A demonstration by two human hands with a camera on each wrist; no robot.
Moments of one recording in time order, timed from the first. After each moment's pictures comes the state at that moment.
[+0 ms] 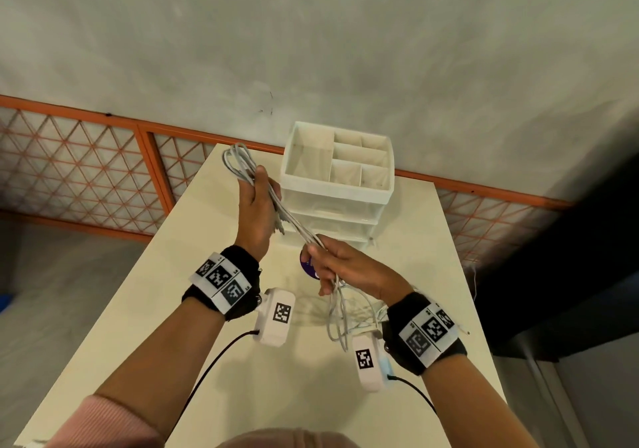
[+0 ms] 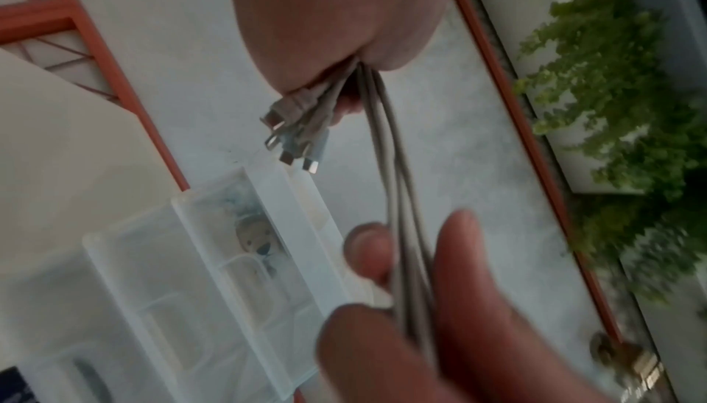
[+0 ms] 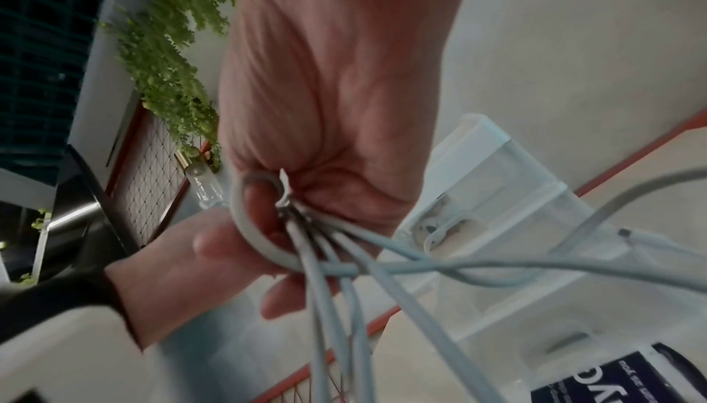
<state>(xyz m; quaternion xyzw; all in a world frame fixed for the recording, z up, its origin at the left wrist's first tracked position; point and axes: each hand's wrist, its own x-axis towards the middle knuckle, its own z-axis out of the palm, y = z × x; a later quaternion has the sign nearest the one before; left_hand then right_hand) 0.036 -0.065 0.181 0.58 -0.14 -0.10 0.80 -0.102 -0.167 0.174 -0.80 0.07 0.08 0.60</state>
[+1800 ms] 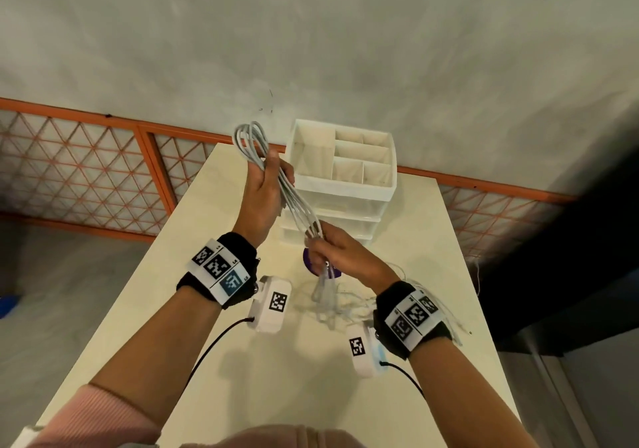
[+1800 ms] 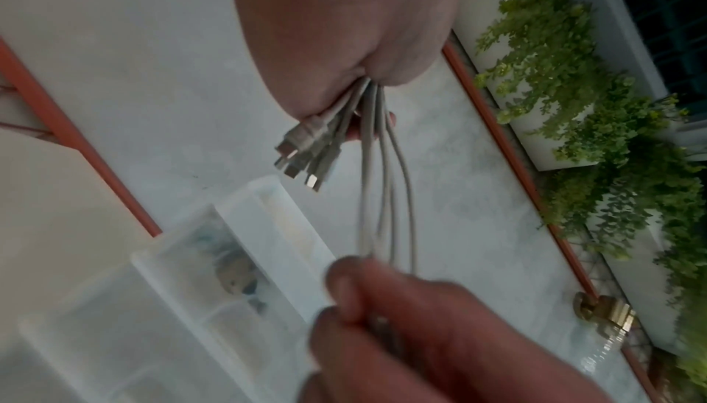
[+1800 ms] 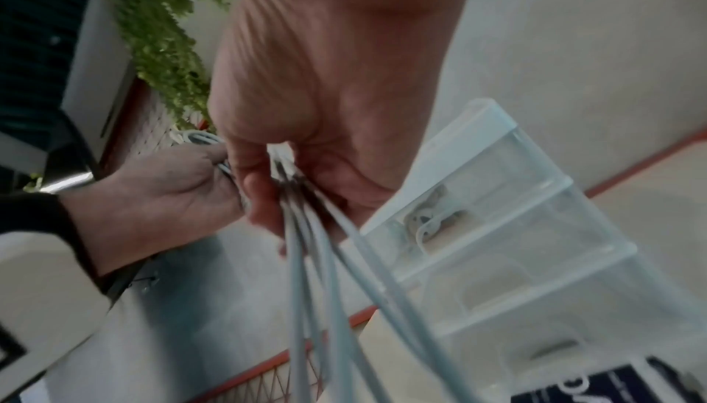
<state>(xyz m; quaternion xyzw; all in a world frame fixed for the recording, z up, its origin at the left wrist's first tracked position) 0.044 -0.064 0.198 0.58 -0.28 -0.09 0.75 -0.078 -0.167 0.161 -0.81 0.09 0.00 0.58</state>
